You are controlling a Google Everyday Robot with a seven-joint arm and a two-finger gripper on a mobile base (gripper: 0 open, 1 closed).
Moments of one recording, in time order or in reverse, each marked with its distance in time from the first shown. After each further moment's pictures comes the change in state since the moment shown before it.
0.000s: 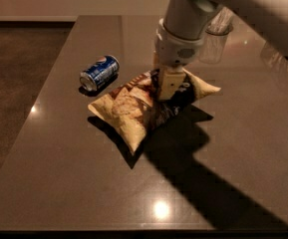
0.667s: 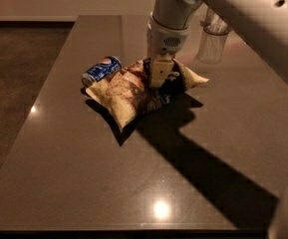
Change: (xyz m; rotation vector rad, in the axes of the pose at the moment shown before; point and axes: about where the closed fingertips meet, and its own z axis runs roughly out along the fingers) arm 0.002 -0.054 0.016 0.003 0.013 0.079
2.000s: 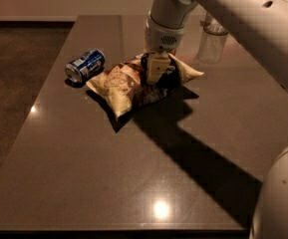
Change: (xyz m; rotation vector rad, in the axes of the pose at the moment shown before) arm -0.002 -0.022 0.008 0.022 -0.013 0.019
